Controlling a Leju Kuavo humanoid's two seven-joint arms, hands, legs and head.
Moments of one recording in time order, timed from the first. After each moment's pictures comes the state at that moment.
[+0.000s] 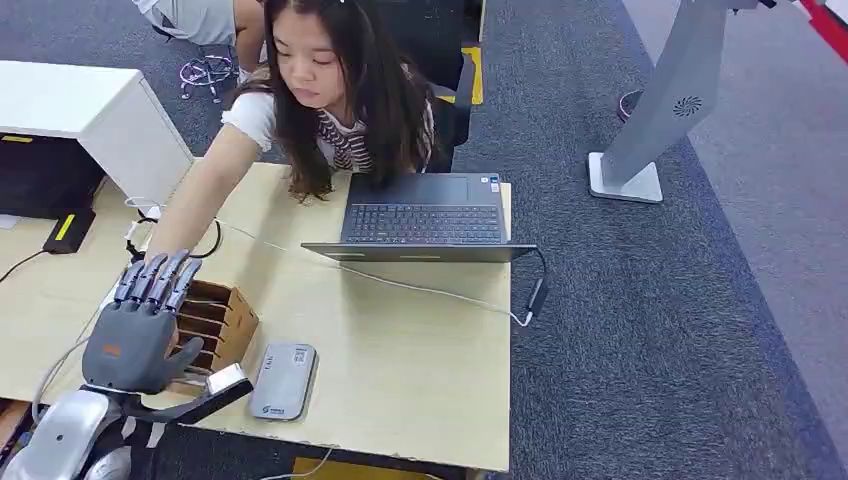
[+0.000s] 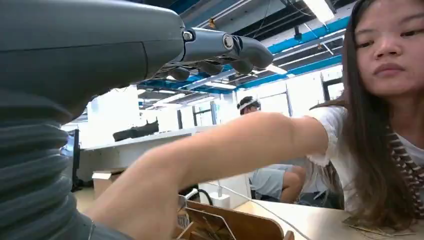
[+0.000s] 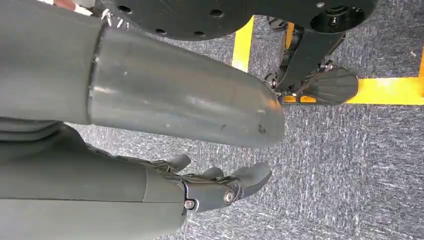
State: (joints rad) left arm 0.14 0.30 0.02 -1.86 -1.31 0.17 -0.08; right arm -0.01 0.07 -0.41 -0.18 0.39 -0.04 -0.09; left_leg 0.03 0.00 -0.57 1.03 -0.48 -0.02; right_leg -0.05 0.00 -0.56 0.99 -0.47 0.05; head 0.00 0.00
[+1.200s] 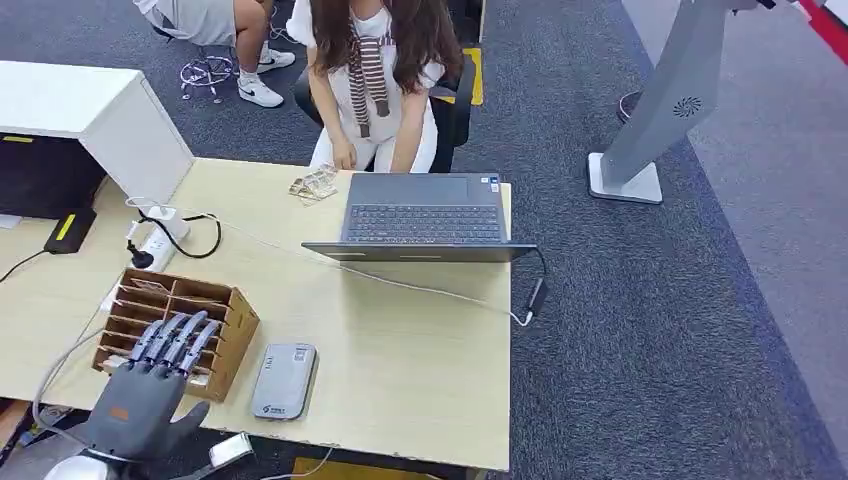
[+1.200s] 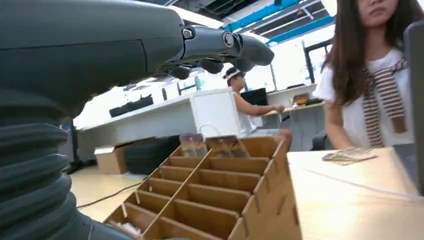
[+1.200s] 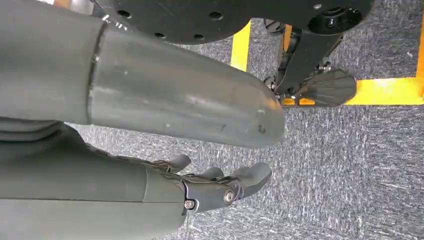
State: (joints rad) left arm 0.38 0.36 -0.03 -1.96 -1.28 0.18 -0.03; right arm -0.01 0.08 -0.46 -0.18 0.41 -0.04 -0.09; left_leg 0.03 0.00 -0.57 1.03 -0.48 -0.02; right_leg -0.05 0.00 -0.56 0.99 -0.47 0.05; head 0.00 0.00
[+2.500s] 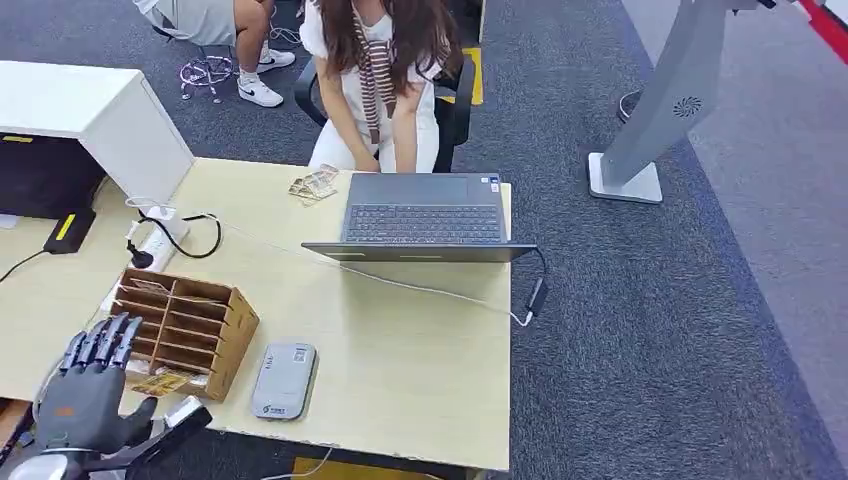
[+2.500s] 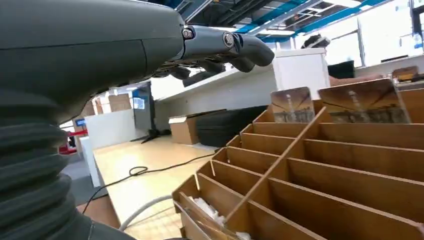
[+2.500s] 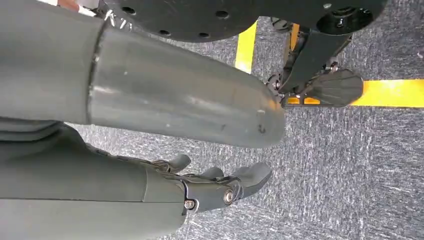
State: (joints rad) left arm 0.31 0.20 0.26 -1.75 -1.28 0.24 -0.10; right arm -0.01 0.08 -0.47 -0.18 0.45 -0.03 -0.08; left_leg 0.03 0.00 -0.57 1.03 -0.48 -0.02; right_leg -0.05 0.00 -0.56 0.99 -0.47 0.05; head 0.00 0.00
